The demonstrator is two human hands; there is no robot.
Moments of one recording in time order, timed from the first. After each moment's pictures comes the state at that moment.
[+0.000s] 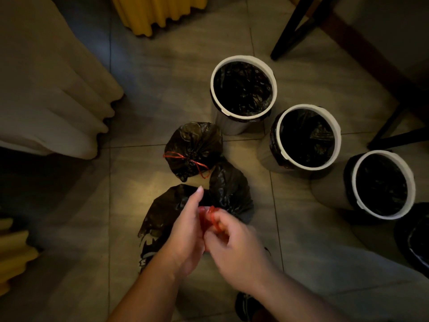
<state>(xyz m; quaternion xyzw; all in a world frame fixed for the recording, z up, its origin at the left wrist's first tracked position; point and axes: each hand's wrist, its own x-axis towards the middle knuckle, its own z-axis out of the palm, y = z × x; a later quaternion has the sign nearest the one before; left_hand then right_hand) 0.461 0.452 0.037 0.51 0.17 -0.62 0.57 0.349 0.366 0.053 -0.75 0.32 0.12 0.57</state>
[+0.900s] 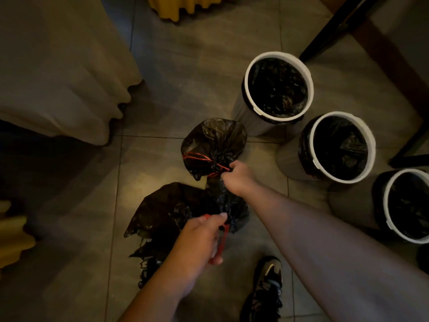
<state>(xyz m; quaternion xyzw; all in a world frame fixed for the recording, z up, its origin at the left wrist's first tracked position) 0.489 0.504 -0.003 0.61 0.18 -0.59 0.50 0.504 0.309 -0.146 -0.75 0.49 0.23 0.38</state>
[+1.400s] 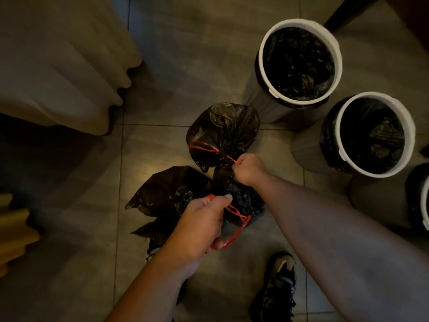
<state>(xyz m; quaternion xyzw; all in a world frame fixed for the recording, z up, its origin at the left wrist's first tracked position) 0.520 0.490 -0.039 0.60 0.15 -0.59 0.53 0.511 0.289 -0.215 -0.78 0.45 0.28 0.32</state>
